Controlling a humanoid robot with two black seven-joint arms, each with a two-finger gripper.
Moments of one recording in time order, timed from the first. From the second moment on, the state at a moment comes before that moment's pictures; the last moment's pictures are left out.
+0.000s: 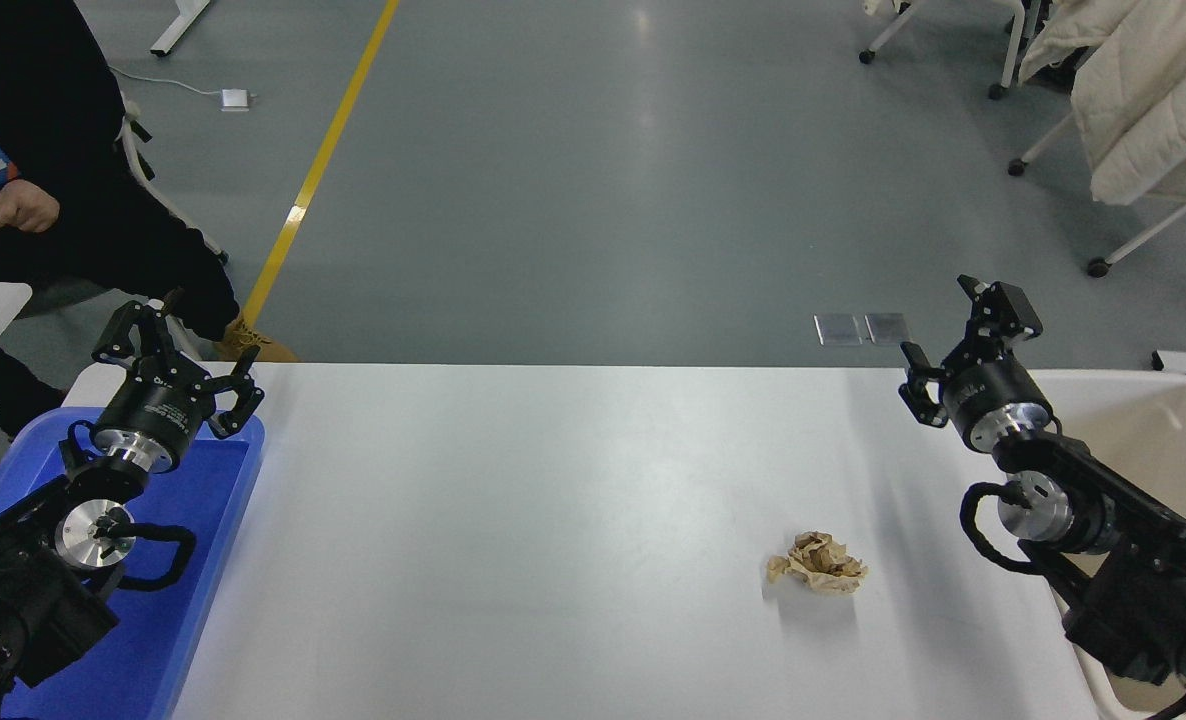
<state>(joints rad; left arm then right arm) -0.67 0.38 -0.64 -0.25 -0.12 -0.66 -0.44 0.60 -0.23 0.84 0.74 -0.20 -0.01 0.43</state>
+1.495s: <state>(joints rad) -0.67 0.38 -0.64 -0.25 -0.12 -0.66 -0.44 0.81 -0.73 0.06 1.07 -0.50 0.00 0.40</state>
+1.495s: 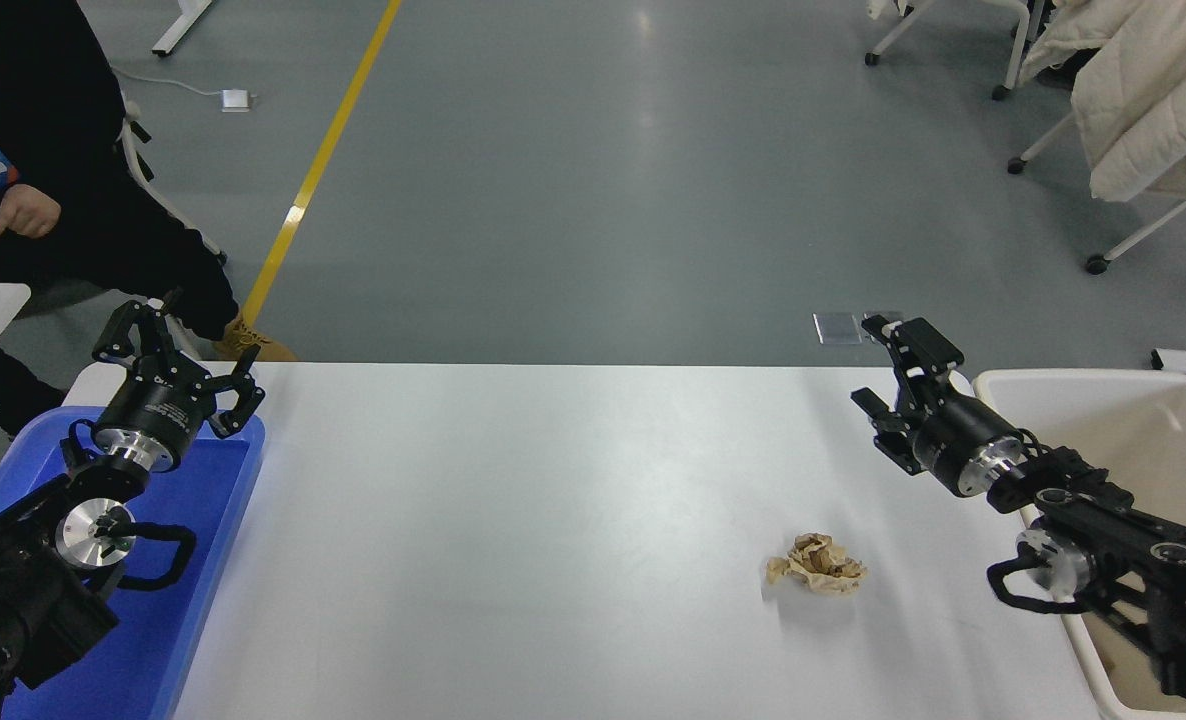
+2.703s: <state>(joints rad) -0.67 0.38 -0.64 -0.25 -0.12 -0.66 -0.44 1.15 -0.73 -0.39 1.47 0.14 -0.05 -0.12</state>
